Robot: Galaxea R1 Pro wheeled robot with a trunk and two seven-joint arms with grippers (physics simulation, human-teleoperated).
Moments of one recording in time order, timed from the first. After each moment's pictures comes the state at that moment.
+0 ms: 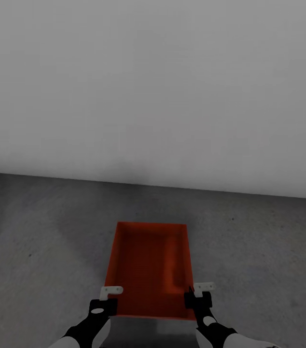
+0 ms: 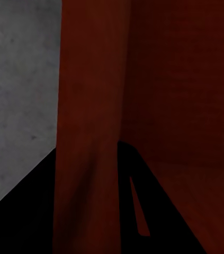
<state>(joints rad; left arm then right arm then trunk) -0.56 -0.12 -0.10 -0.24 0.07 0.00 0.28 -0.62 0.12 0.52 -0.02 -0.38 -0.44 -0.21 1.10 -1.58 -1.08</state>
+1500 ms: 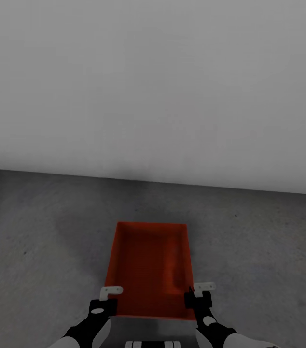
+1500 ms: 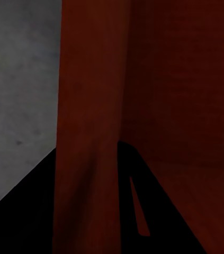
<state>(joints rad) -0.56 -0.12 -0.10 -0.24 0.07 0.00 0.28 -0.62 0.12 0.52 -0.02 -0.38 -0.44 -0.21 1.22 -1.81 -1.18</state>
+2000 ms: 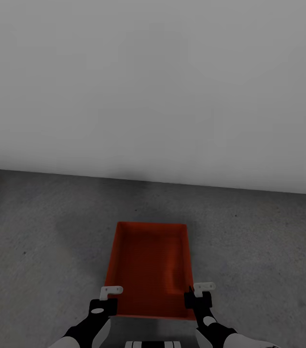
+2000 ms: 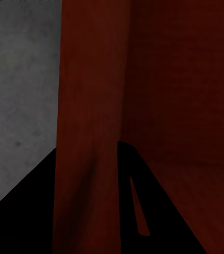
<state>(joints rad) -0.56 -0.12 -0.10 -0.24 0.07 0.00 0.28 -0.62 0.12 0.52 -0.02 -0.38 -0.44 -0.21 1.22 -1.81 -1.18</state>
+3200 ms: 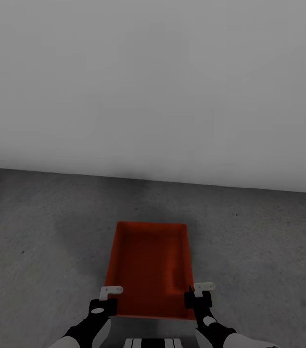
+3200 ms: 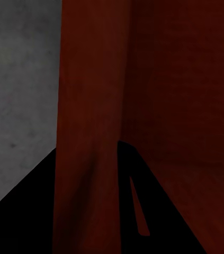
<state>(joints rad) -0.56 -0.12 -0.10 -0.24 0.07 0.00 0.28 -0.62 0.12 0.52 -0.02 -0.38 -0.44 -0.21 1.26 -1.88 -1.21</state>
